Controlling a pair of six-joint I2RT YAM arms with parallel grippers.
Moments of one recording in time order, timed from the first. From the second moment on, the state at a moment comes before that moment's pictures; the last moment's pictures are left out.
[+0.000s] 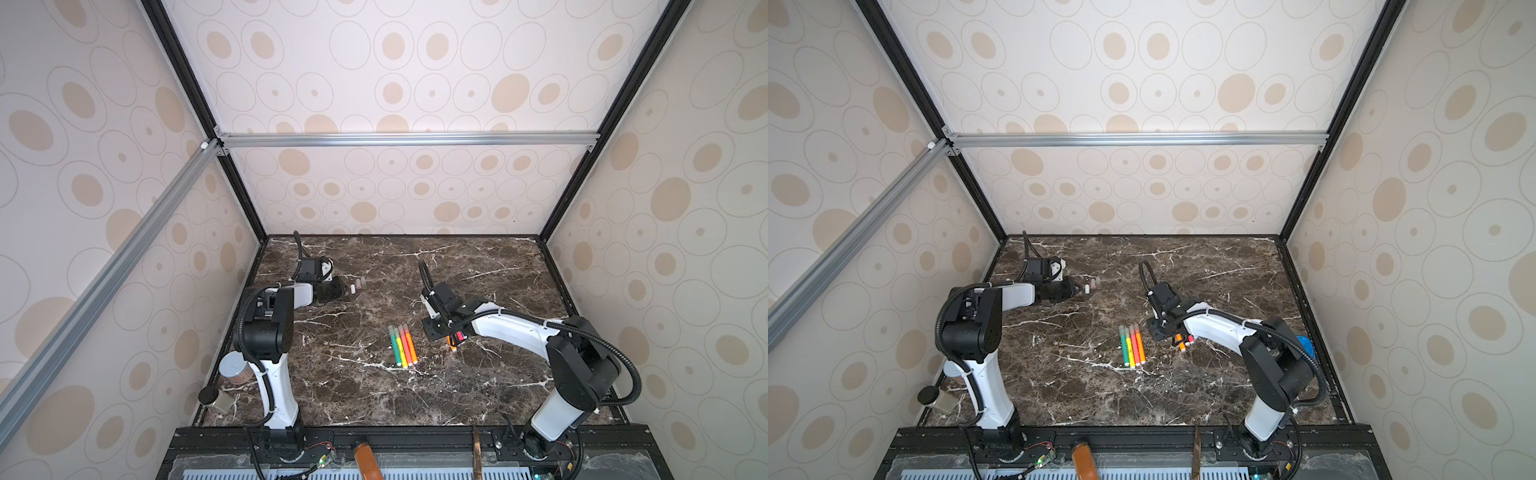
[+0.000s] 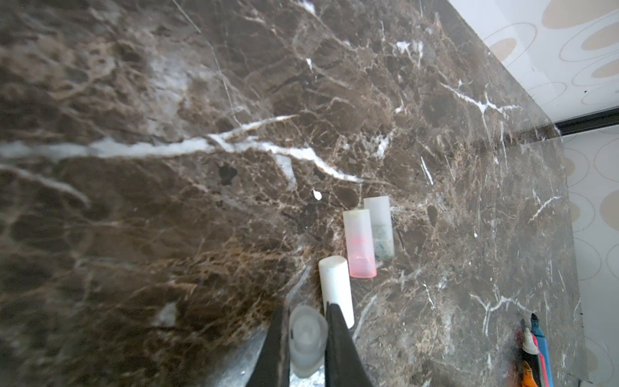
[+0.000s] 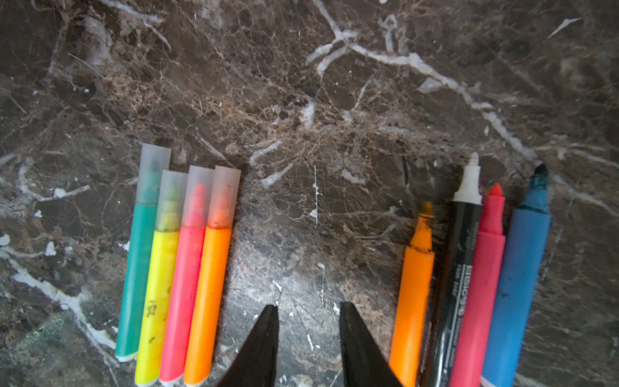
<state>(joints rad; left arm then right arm) -0.04 1.99 1.14 -0.03 0.44 -0.38 0.69 1.68 1.07 -0.51 0.04 0.31</state>
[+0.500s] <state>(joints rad) -0.05 2.01 1.15 -0.02 0.45 -0.39 0.70 1.70 1.07 -0.50 0.04 0.31</state>
